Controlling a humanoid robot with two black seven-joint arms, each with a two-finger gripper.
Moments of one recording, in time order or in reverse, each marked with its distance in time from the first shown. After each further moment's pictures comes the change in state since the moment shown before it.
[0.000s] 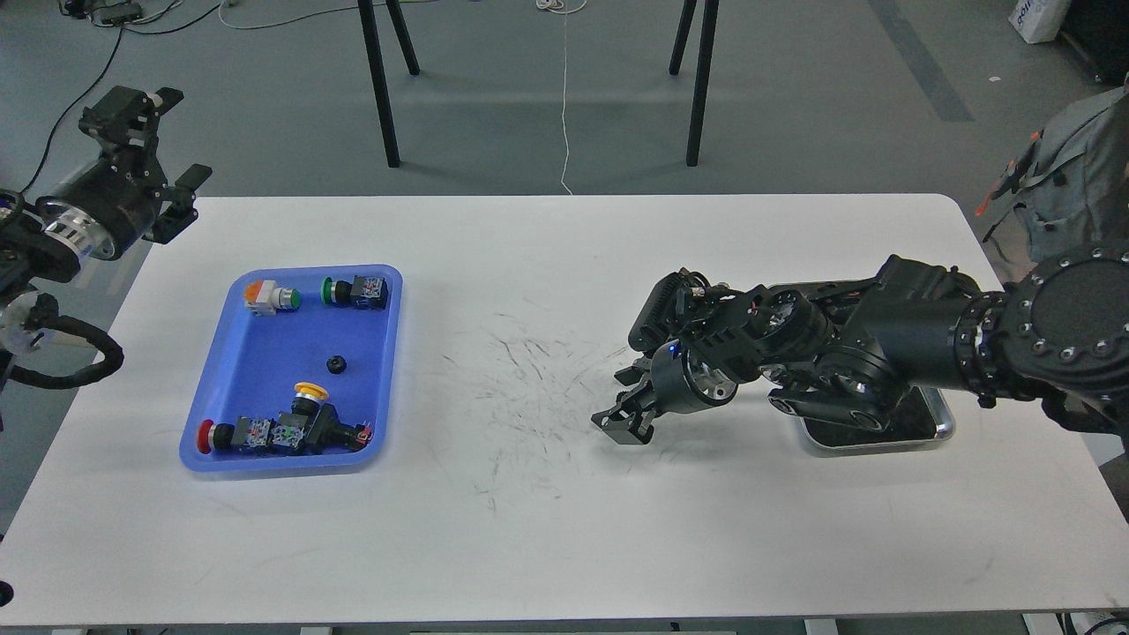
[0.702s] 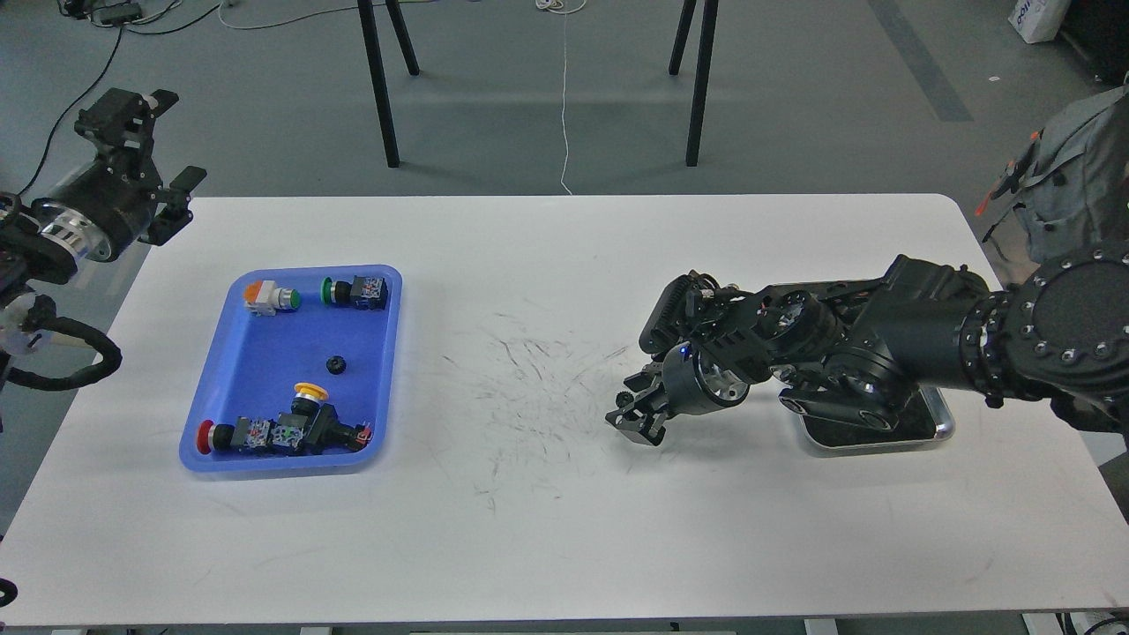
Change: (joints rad) left arm 0.001 -0.009 0.000 0.017 0.002 0.000 0.000; right arm -0.005 -0.004 -0.024 -0.009 -0.003 0.000 0.014
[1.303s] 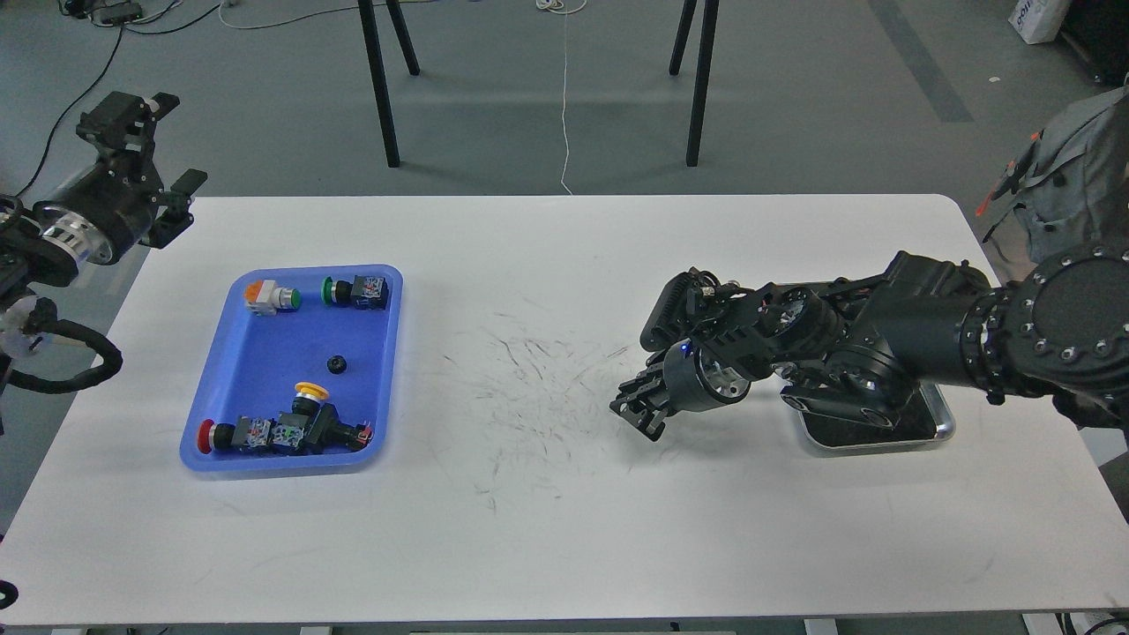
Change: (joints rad) left arm 0.007 0.001 0.000 0.001 0.000 0.000 0.000; right arm 0.011 -0.002 -0.016 -0.007 0.000 0.003 0.001
